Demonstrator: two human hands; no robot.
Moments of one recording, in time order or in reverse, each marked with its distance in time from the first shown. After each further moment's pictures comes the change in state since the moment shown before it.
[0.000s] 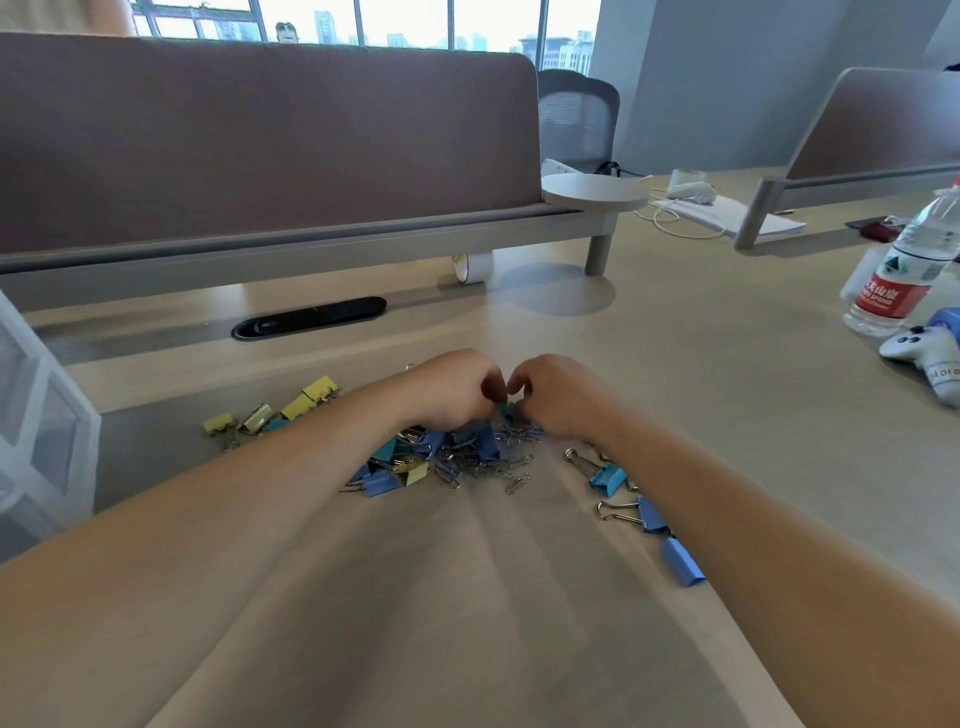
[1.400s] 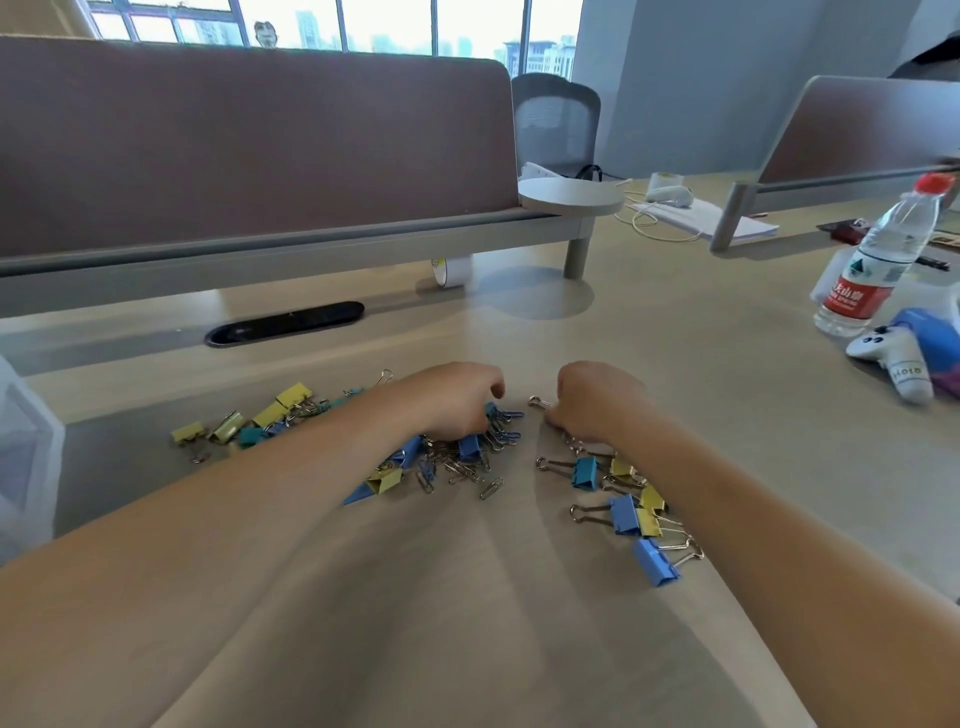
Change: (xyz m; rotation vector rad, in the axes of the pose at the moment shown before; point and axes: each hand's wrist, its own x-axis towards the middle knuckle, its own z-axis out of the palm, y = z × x) left_hand 0.024 0.010 0.015 0.217 -0.057 -0.023; right_hand -0.013 0.040 -0.013 -0.209 0.004 0.293
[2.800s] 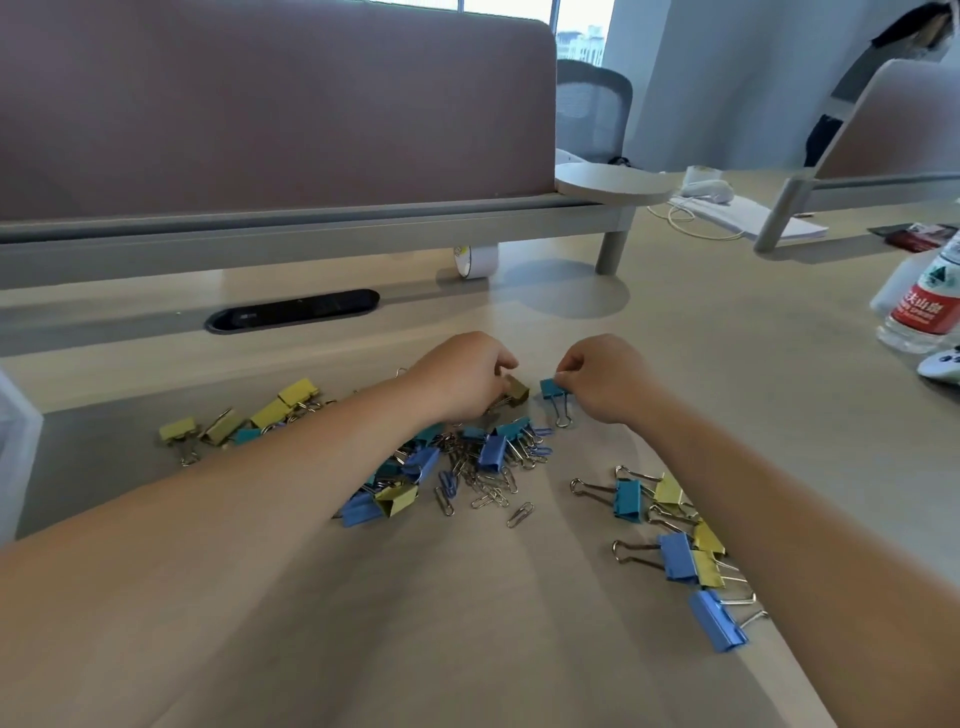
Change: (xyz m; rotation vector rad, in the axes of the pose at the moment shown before) left_hand 0.026 -0.027 0.003 -0.238 0.247 -0.036; right_hand 0.046 -0.015 0.005 0.328 0.076 -0.082
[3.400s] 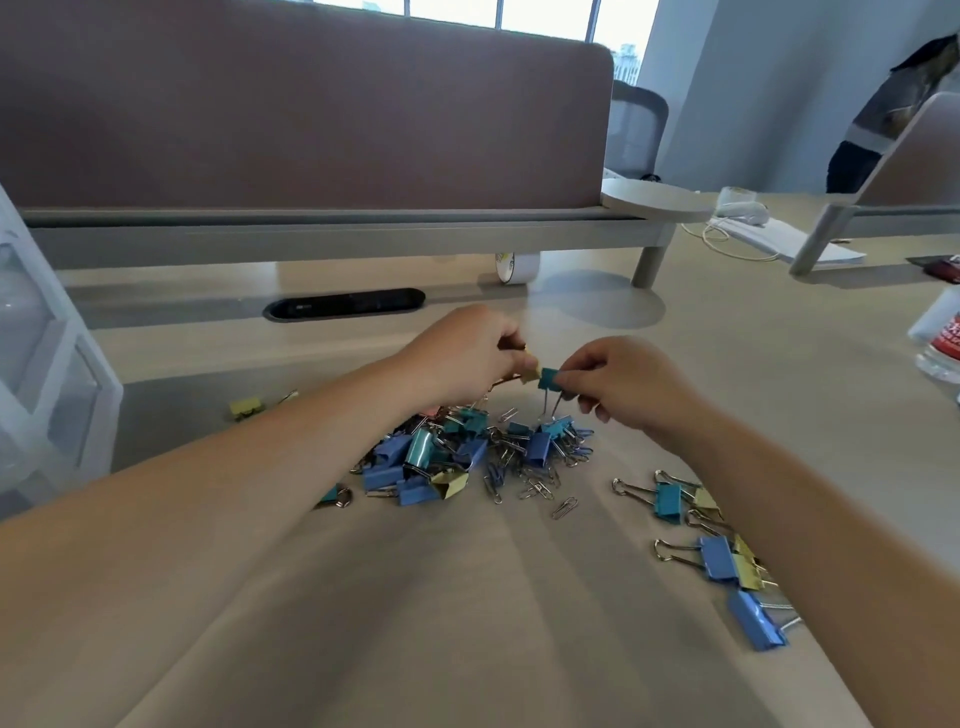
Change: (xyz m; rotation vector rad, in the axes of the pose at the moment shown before) left_hand -0.047 -0.011 -0.046 -0.104 0.137 0.050; right_hand -0.037 -0.044 -0.011 0.349 -0.069 -0.049
